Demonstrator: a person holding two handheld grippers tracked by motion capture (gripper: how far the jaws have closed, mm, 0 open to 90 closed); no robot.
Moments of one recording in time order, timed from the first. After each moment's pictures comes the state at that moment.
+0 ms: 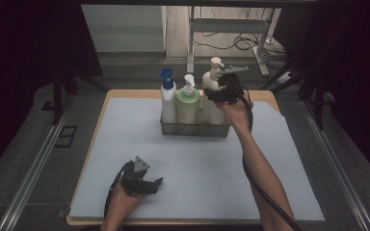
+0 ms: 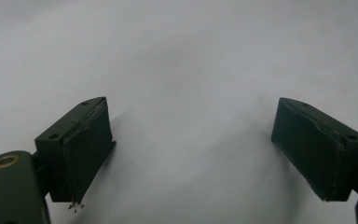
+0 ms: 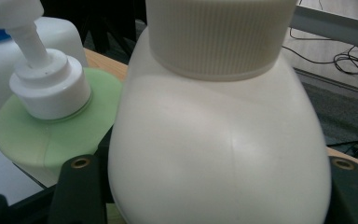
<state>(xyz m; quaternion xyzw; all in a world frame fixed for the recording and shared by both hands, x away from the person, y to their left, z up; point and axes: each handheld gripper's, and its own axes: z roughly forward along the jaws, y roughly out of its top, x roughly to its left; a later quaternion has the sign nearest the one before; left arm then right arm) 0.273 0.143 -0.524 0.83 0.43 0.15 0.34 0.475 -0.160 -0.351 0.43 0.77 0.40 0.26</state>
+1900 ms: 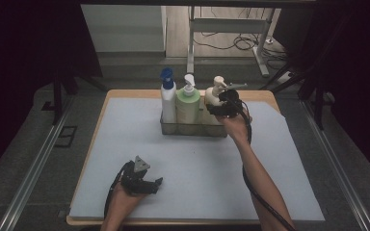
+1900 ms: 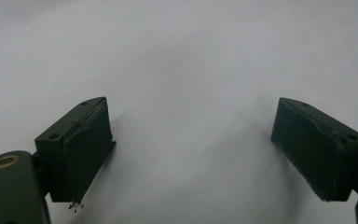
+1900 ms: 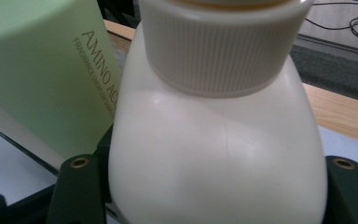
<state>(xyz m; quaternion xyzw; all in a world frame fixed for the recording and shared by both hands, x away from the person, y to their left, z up) 0.272 0.144 -0.524 0.83 0.42 0.15 0.33 0.473 -0.172 -0.408 0.46 0.77 0.38 0.22</state>
